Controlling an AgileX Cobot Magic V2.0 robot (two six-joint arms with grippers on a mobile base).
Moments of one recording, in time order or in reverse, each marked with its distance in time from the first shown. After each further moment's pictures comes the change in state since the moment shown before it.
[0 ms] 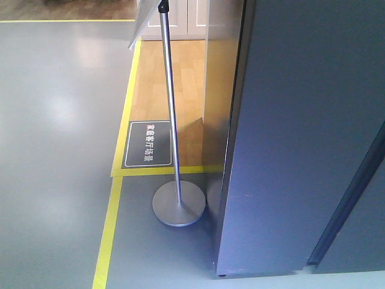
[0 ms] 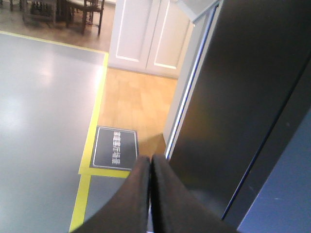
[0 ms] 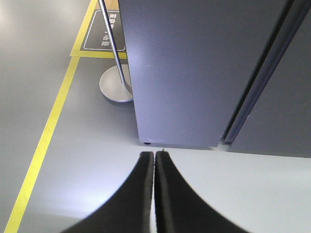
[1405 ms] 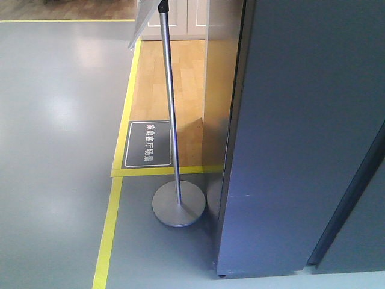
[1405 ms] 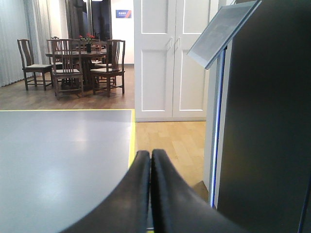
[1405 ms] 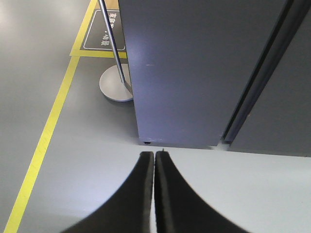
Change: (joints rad) left arm 0.057 -0.002 0.034 0.025 -0.240 0.203; right arm 0.000 0.000 0.000 0.000 0.002 0.000
